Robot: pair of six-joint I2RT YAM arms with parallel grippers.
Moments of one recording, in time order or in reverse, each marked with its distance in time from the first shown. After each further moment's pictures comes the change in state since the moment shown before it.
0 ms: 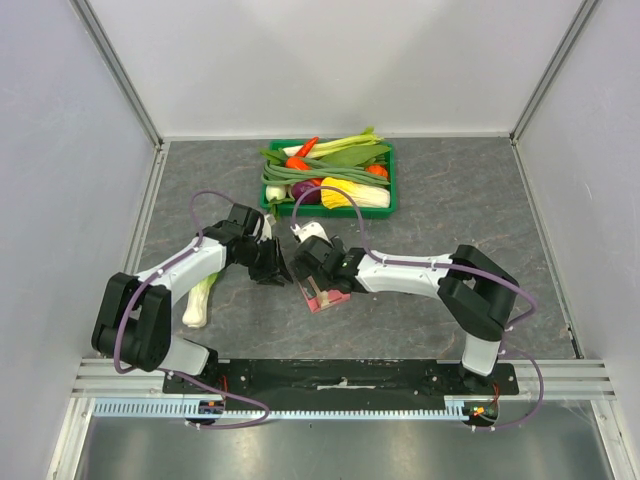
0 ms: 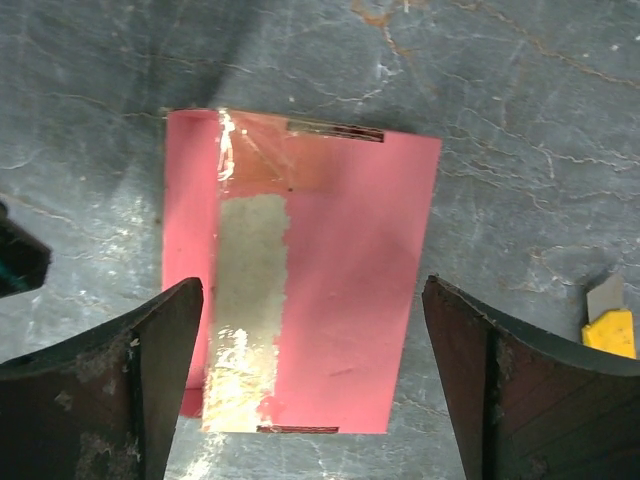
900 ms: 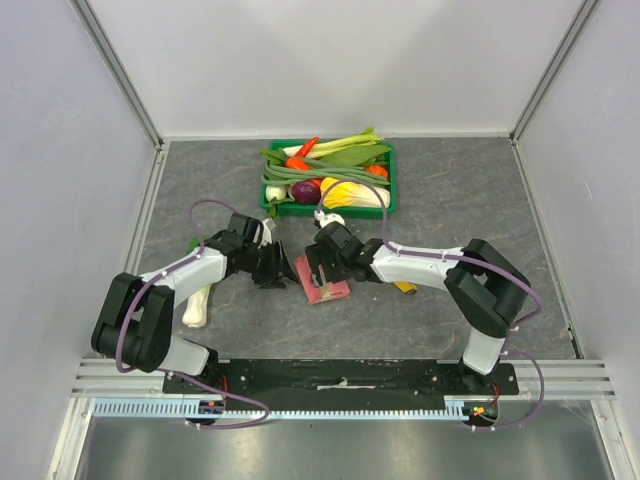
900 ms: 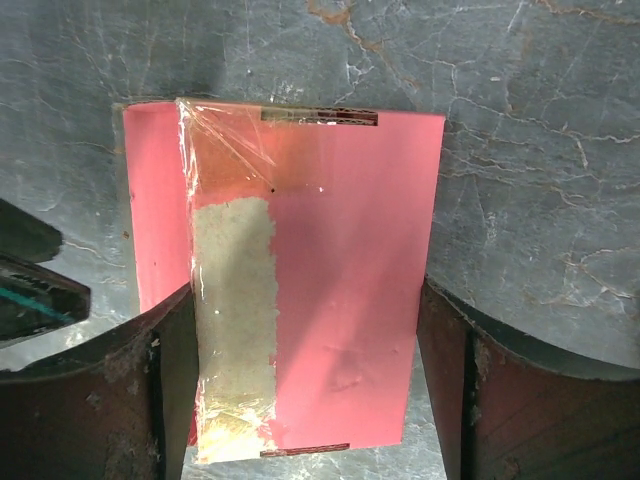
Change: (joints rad) left arm 0.000 -0.002 -0.100 0.161 0.012 -0.043; right arm -0.118 -0.017 -0.065 0.073 -0.177 0.130
